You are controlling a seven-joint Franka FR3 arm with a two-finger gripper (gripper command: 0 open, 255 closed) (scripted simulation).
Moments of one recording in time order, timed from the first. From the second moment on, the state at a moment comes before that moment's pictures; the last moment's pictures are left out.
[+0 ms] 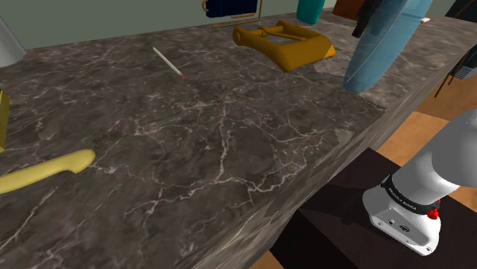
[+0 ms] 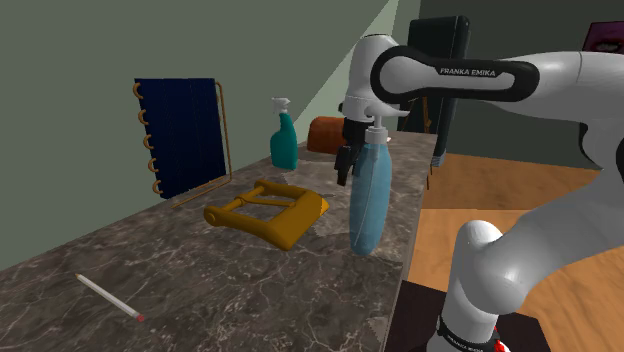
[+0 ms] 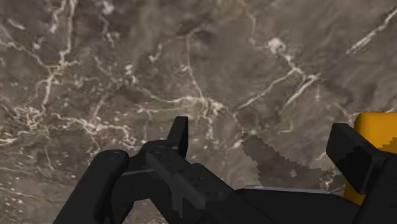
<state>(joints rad) -0.02 -0.76 -0.07 -2.29 0.00 1.63 0.06</state>
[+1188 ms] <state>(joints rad) 0.08 -0.23 0.14 -1.77 0.08 1.56 0.29</state>
